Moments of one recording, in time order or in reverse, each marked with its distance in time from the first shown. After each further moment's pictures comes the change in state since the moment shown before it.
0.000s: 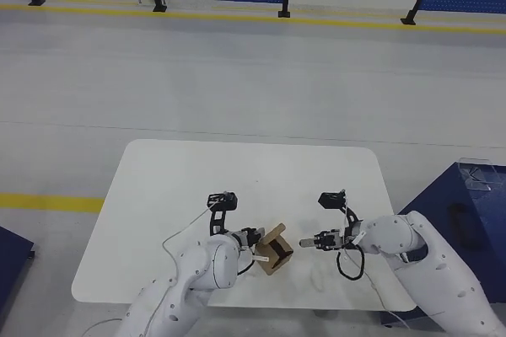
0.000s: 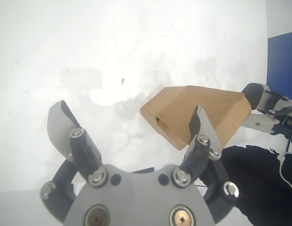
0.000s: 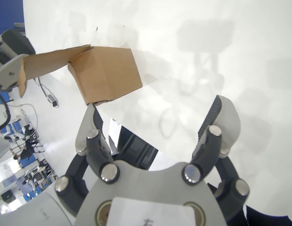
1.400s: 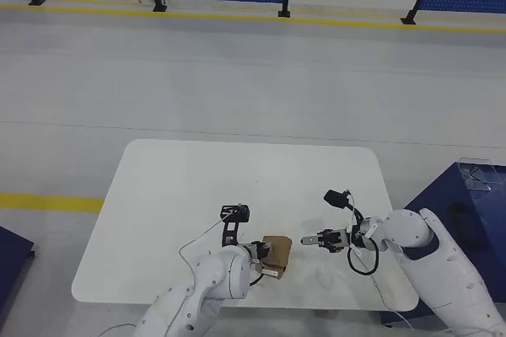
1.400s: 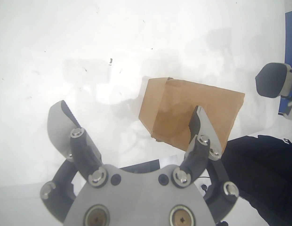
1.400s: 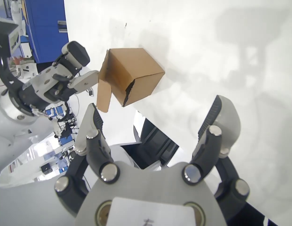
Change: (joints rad) left arm 0.030 -0.051 0.042 0.037 0.088 -0.017 -0.056; right arm 0.002 -0.023 0.047 0.095 0.177 -0.071 0.025
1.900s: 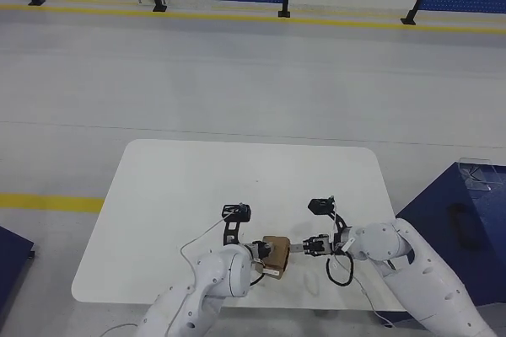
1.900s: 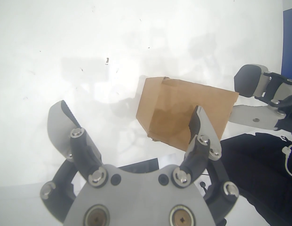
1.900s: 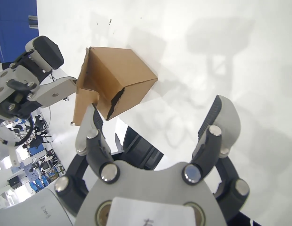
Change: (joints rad) left arm 0.000 -0.017 -0.015 0.011 0.003 -0.019 -0.017; right arm -0.010 -0.022 -0.119 -0.066 -0.182 0.076 -0.159
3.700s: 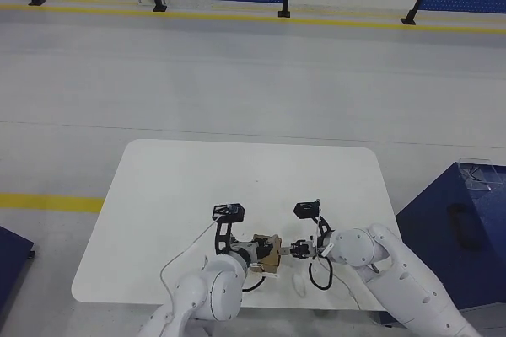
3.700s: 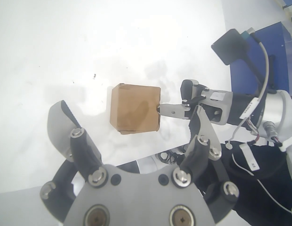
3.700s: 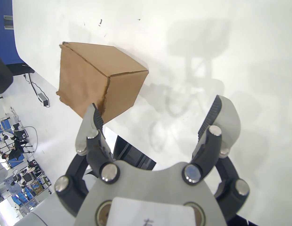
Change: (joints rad) left arm 0.203 -0.024 -0.124 -0.220 0.002 -0.079 0.181; right arm 0.031 -0.051 -0.102 -0.007 -0.137 0.106 -0.052
